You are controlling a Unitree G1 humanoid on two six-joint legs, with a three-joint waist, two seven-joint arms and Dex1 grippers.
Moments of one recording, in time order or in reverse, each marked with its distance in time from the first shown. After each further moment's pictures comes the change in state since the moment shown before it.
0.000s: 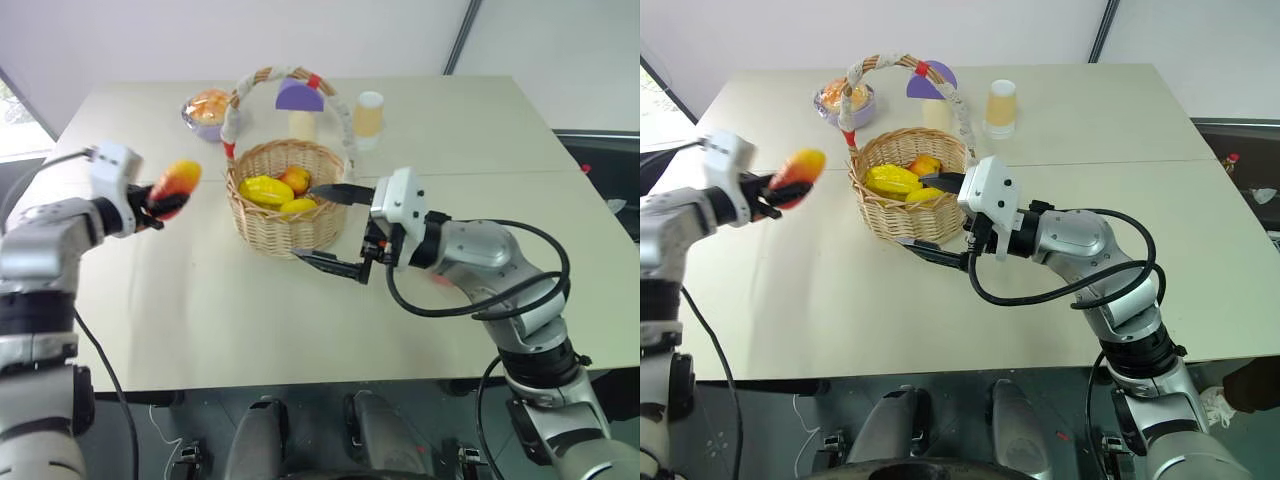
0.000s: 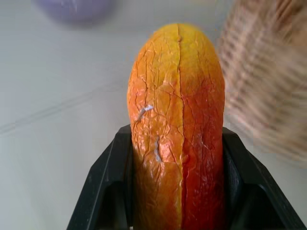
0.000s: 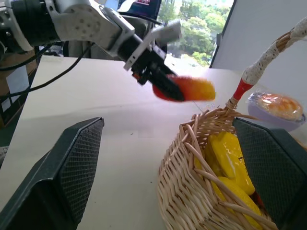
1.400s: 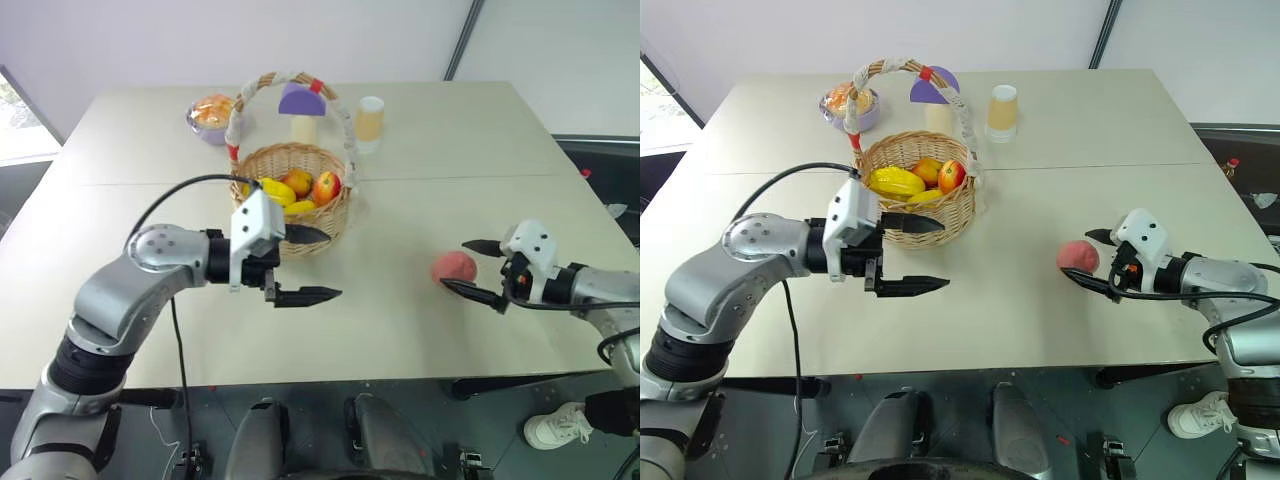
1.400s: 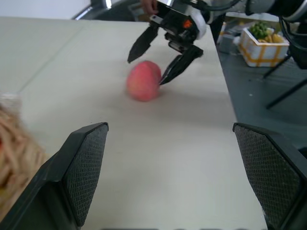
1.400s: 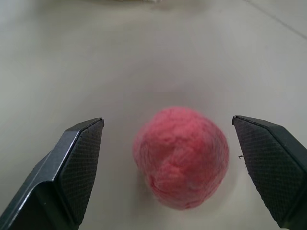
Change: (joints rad) left arm 0.023 -0.099 -0.470 -0.531 -0.142 0.013 -0.172; right arm 0.406 -0.390 -0.336 0.420 -0.098 -0.156 0.206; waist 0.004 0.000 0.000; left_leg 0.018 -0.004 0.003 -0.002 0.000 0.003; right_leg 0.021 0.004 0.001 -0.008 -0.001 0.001
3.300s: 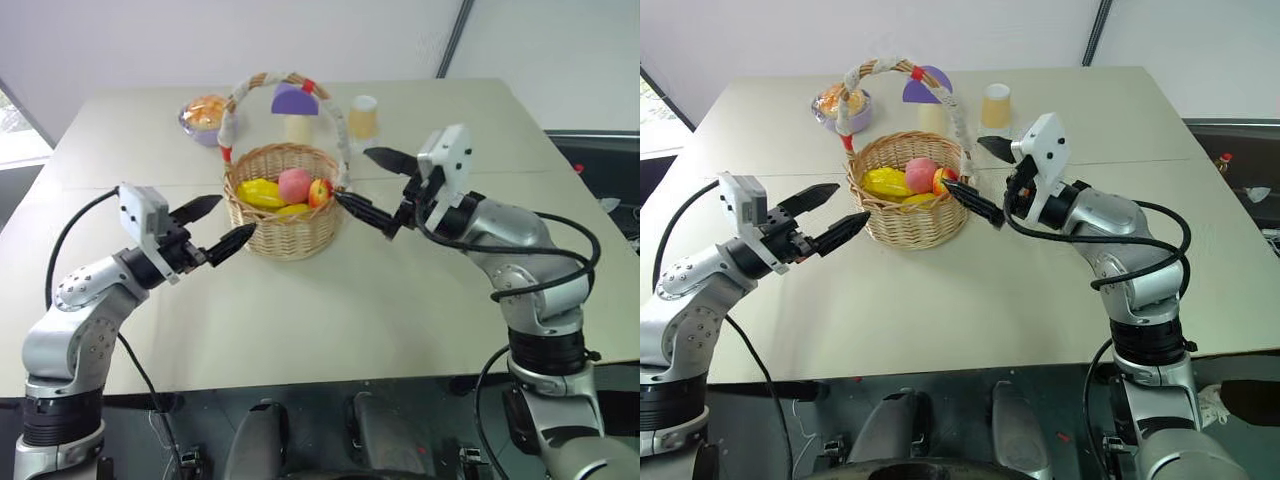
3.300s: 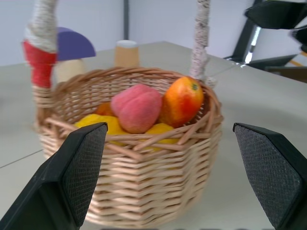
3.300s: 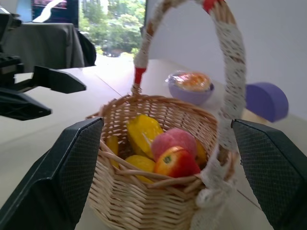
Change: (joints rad) left arm 0.305 -0.084 0.396 0.110 -0.067 -0.159 0.246; right arm -0.458 0.465 0.147 -0.250 0.070 0.263 -0.374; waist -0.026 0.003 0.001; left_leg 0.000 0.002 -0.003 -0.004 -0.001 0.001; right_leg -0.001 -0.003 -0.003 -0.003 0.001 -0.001
